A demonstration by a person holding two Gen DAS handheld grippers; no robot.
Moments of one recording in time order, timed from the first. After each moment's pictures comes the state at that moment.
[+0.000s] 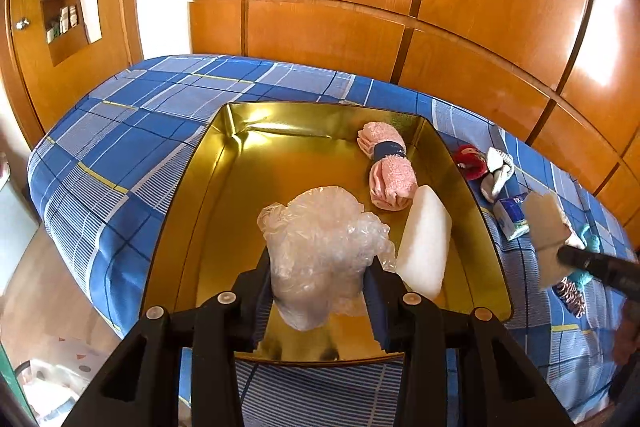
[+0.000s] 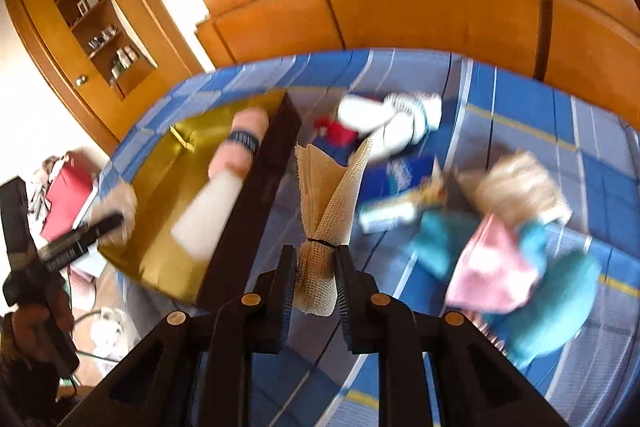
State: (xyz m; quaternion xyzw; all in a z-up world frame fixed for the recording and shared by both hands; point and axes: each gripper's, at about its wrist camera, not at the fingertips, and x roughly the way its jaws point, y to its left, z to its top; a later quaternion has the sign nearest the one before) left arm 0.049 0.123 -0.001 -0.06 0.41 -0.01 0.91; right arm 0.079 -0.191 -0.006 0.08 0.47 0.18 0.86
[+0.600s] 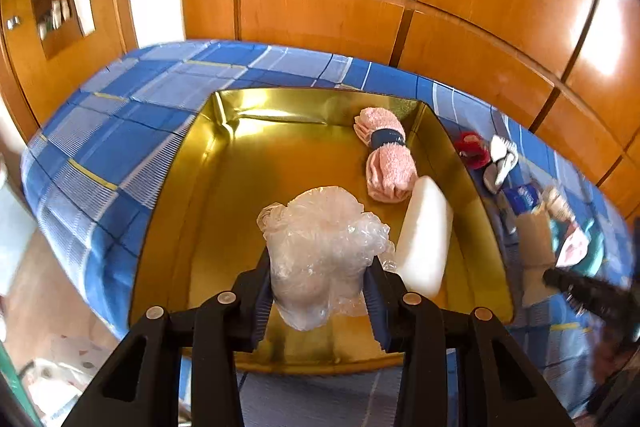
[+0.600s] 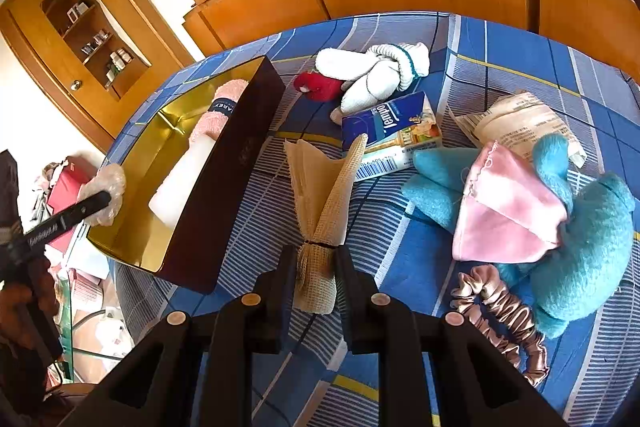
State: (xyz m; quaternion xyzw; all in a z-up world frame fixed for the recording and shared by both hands) left arm 0.065 0.118 -0.007 -0.06 0.44 -0.02 0.90; right arm 0.072 -0.204 -0.045 0.10 0.49 0.18 0.85
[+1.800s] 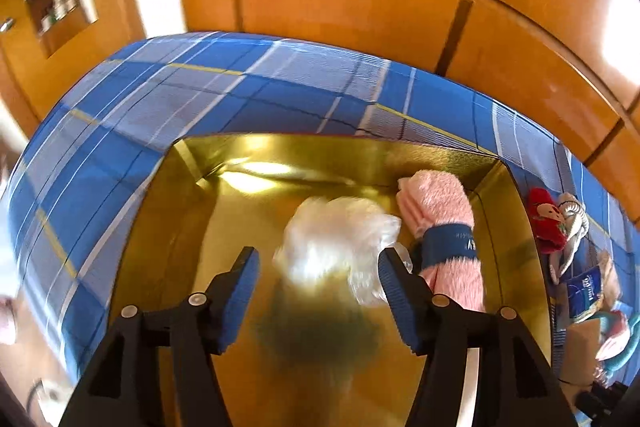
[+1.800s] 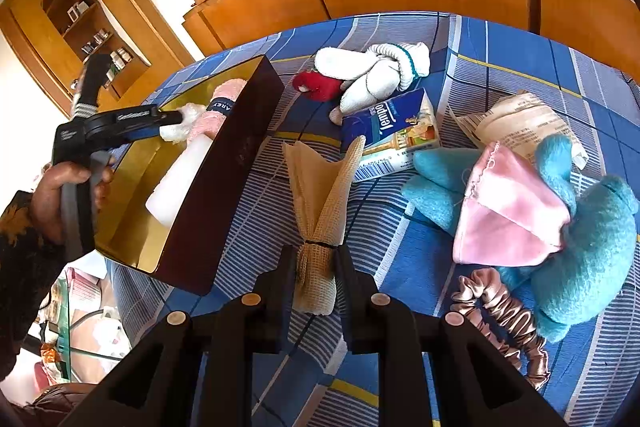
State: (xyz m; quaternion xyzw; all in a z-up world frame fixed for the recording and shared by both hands) left arm 0.208 0.121 -0.036 -0.05 0.47 0.03 0.88; right arm 0.073 -0.204 -0.046 0.10 0.48 0.18 0.85
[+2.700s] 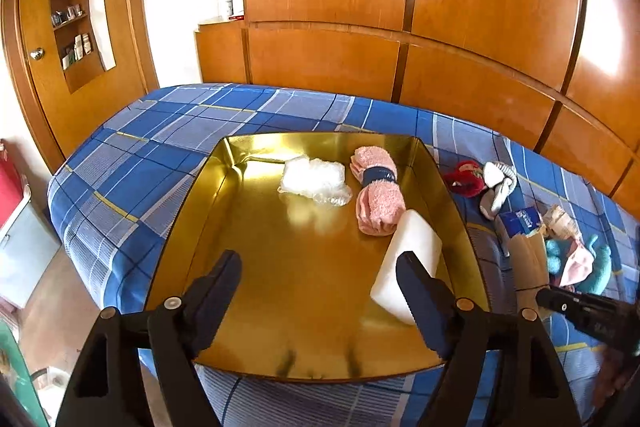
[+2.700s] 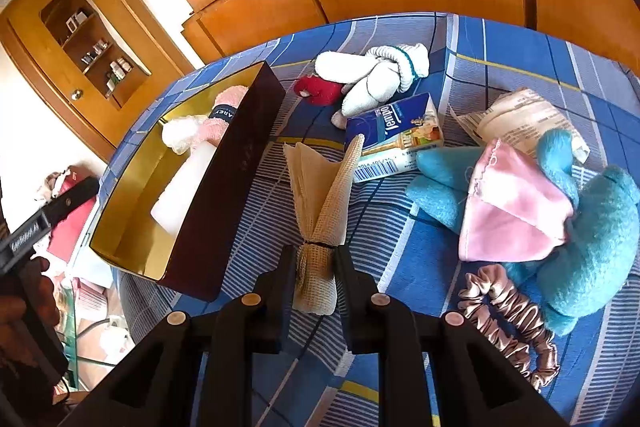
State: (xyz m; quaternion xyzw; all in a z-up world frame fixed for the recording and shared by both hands) left arm 0.050 0.087 0.016 -0.02 0.38 0.03 0.93; right arm 0.072 -0.206 -0.047 0.12 0.48 0.18 0.85
